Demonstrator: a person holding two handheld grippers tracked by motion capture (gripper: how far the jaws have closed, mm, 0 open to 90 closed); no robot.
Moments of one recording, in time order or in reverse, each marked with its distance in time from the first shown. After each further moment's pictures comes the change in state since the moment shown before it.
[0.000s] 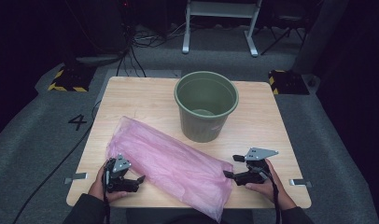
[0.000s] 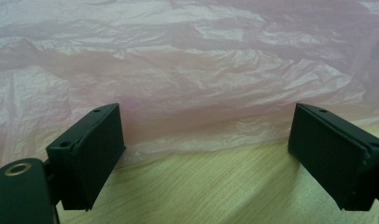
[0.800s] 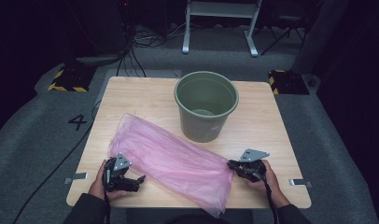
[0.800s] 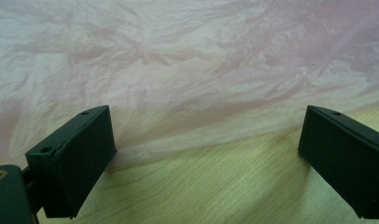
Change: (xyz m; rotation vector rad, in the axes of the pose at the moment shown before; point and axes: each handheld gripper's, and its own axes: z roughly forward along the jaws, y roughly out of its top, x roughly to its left) left arm 0.002 0.002 0.003 0.019 0.012 -0.013; right arm -0.011 -0.014 0.020 0.096 -0.142 -0.102
